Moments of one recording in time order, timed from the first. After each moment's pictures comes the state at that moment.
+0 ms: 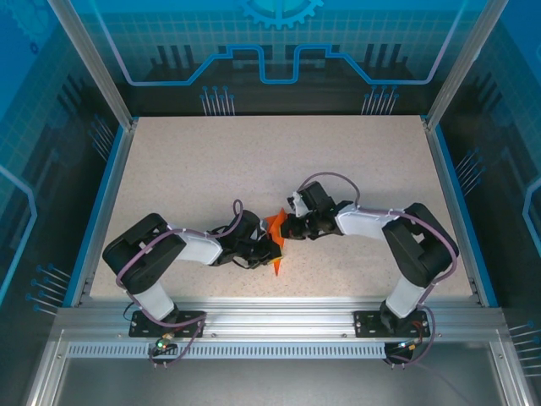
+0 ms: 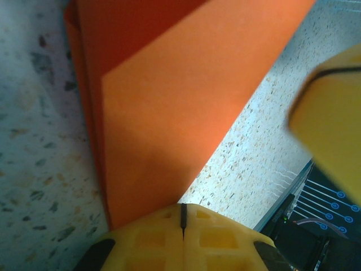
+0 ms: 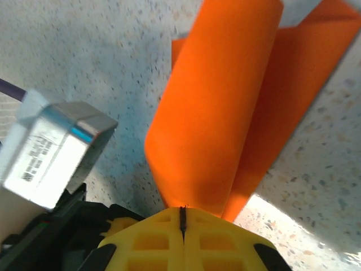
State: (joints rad) left arm -0.71 1.68 0.55 0.31 0.50 -1.19; right arm 0.62 1.71 0.86 -0.15 -0.50 0.62
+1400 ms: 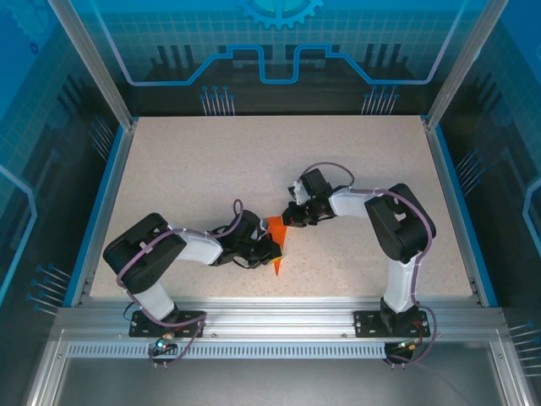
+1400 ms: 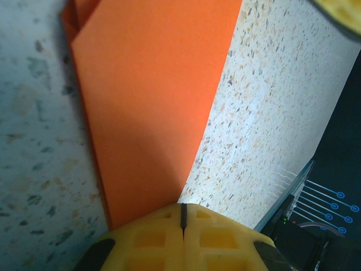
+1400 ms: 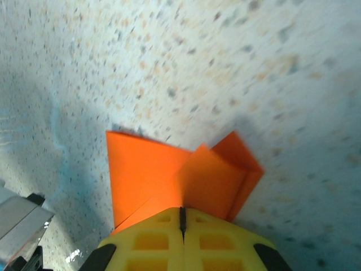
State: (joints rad) left arm -0.71 1.69 0.55 0.31 0.50 -1.19; right arm 0.50 1.93 1.06 -0.23 -0.53 0.49
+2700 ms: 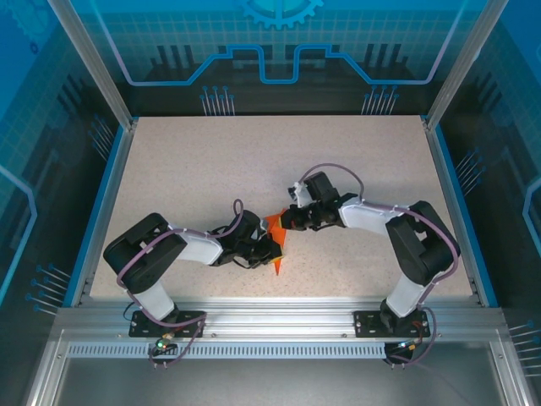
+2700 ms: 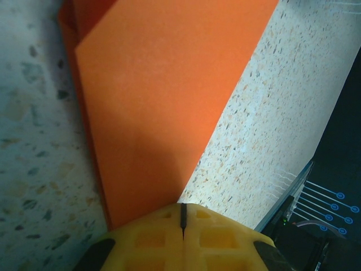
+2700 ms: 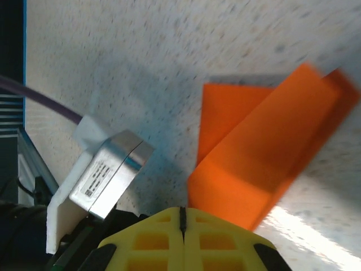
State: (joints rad) left arm -0.71 1.69 0.55 0.32 0.49 -1.19; right arm 0.57 1.72 0.92 -0.16 -0.58 0.56
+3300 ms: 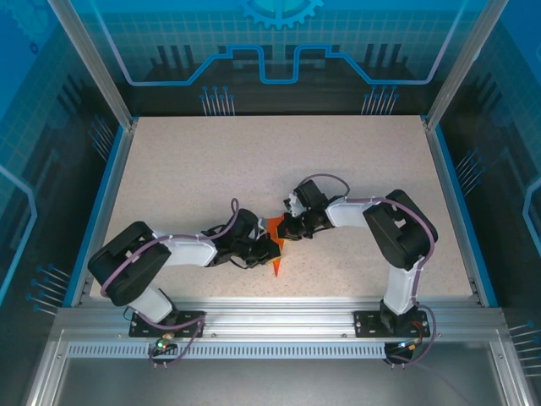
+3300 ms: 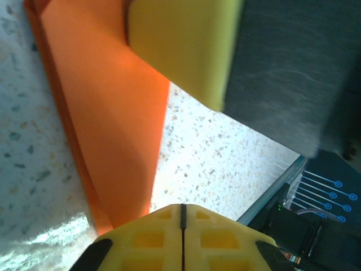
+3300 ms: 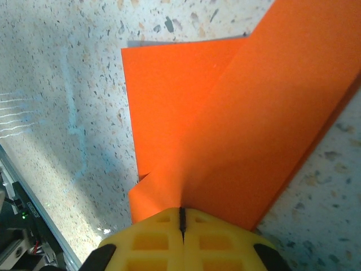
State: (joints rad) left arm -0.72 1.56 0.55 0.20 0.49 -1.16; right arm 0.59 1.88 0.96 -0.19 -0.58 0.64
